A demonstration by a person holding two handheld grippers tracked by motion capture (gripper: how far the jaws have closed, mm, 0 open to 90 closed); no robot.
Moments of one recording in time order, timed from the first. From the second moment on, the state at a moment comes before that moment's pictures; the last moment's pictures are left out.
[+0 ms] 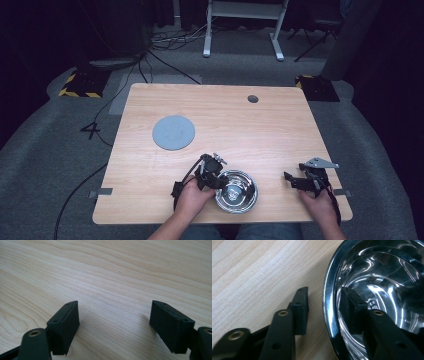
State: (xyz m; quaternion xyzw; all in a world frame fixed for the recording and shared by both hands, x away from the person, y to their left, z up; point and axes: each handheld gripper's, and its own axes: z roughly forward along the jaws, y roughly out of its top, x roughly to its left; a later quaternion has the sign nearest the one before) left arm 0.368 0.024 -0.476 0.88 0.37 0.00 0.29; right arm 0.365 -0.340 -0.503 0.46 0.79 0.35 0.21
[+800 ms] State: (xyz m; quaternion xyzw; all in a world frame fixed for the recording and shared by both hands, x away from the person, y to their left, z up) left arm 0.357 0.030 -0.438 0.88 0.35 0.00 0.33; right arm 0.365 -0.340 -0.503 0.46 0.79 0.35 0.21
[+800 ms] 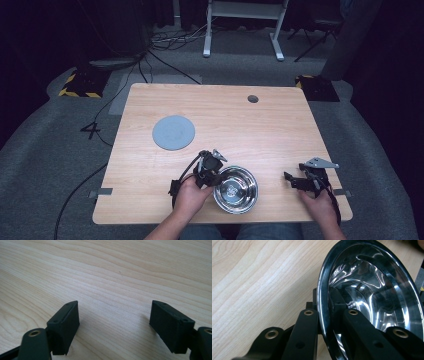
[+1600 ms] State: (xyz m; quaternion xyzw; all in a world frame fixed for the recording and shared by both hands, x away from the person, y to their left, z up) left arm 0.359 0.044 -0.404 0.86 0.36 0.04 0.36; right arm 0.365 -0.340 -0.503 0.46 0.79 0.35 0.21
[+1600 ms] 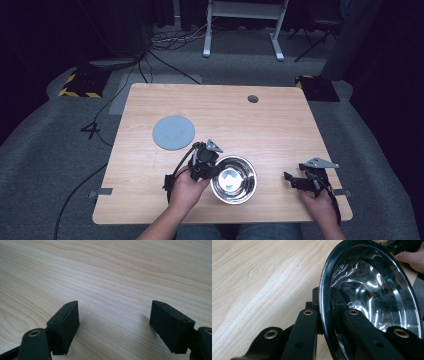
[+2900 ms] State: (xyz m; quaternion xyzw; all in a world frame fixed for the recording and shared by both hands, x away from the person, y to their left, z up) left arm 0.434 0.088 -0.360 0.84 0.41 0.10 0.33; right arm 0.365 -0.340 -0.503 0.46 0.78 0.35 0.21
